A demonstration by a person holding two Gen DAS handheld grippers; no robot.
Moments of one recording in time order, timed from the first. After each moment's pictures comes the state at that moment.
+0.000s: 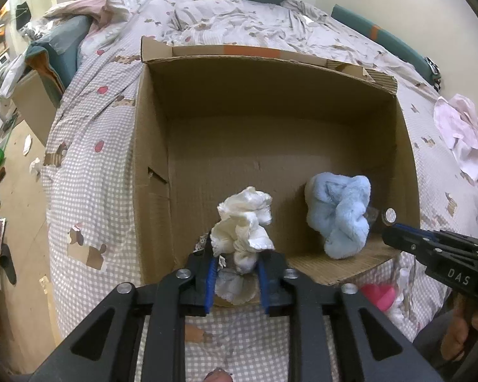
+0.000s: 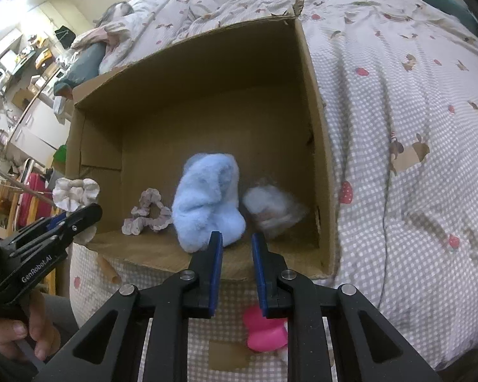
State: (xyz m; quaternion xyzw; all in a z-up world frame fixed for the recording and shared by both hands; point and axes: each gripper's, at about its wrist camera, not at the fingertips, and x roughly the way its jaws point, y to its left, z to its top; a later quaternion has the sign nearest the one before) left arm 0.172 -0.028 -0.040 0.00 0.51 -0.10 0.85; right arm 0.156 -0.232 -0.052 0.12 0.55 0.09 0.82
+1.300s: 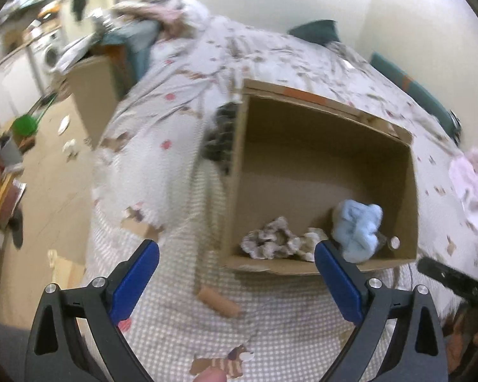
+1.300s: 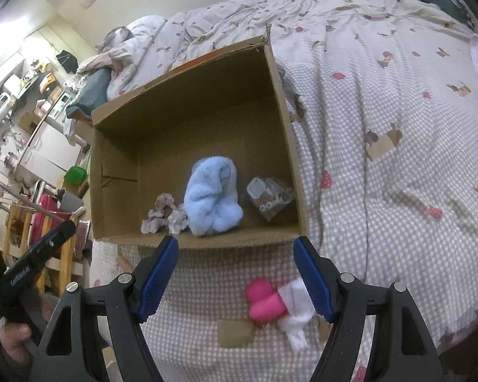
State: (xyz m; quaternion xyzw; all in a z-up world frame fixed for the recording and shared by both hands) left arm 0.114 0.040 0.001 -0.07 0.46 0.00 0.89; right arm 0.113 -0.263 -0.027 0.17 0.52 0.09 0.84
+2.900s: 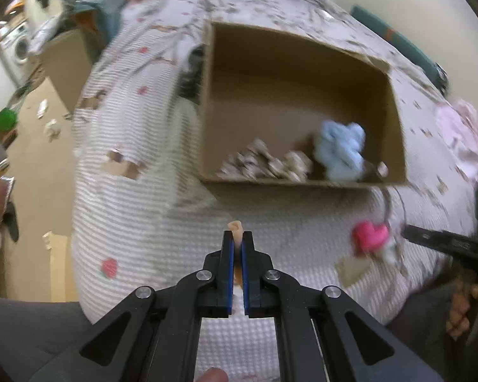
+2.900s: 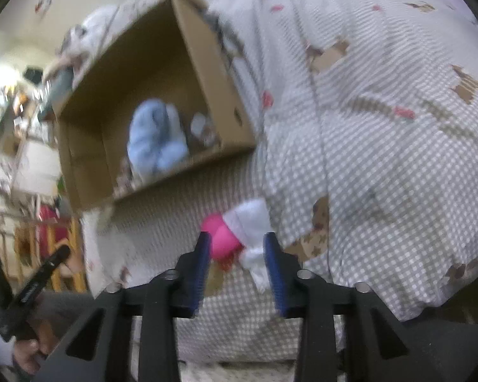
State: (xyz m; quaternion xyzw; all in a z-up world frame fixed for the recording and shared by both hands) left arm 0.078 0.009 -0.023 -0.03 0.55 -0.07 0.83; right arm 0.081 -0.296 -0.070 0.22 0.61 0.05 0.76
